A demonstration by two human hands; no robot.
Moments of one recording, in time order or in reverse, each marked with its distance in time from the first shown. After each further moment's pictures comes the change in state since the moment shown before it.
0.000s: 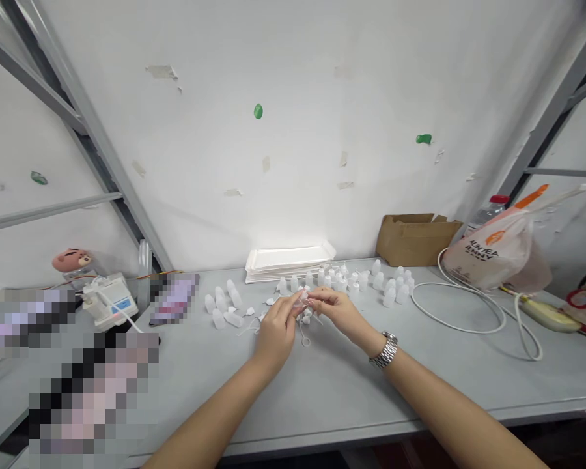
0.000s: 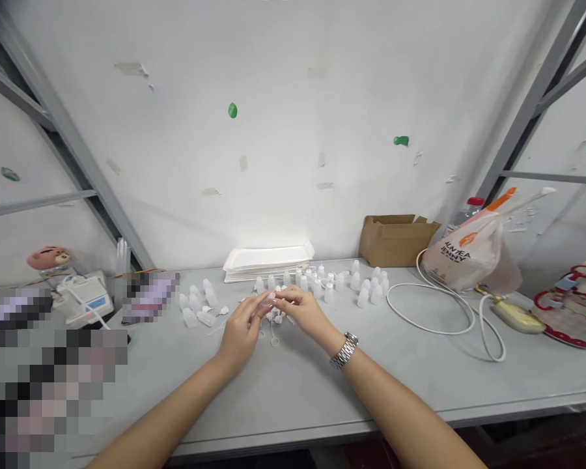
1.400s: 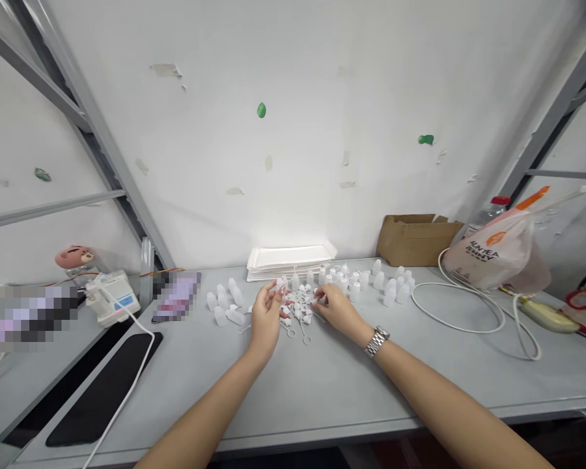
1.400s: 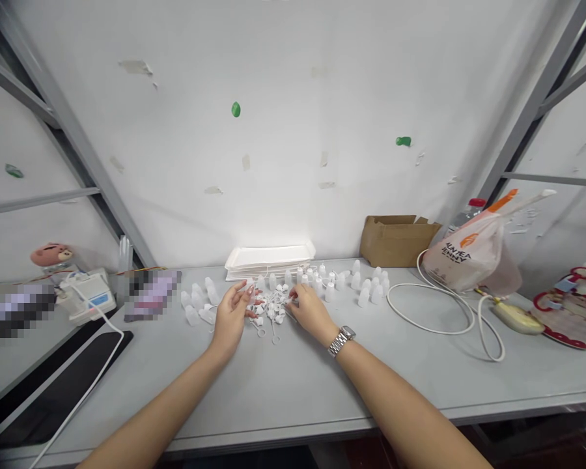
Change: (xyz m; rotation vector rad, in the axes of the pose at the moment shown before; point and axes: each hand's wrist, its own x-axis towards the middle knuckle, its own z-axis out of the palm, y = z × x) left_hand 0.018 0.006 -0.009 -0.582 0.259 -0.546; right_hand 0.012 0.045 -0.010 -0.742 0.108 -0.107
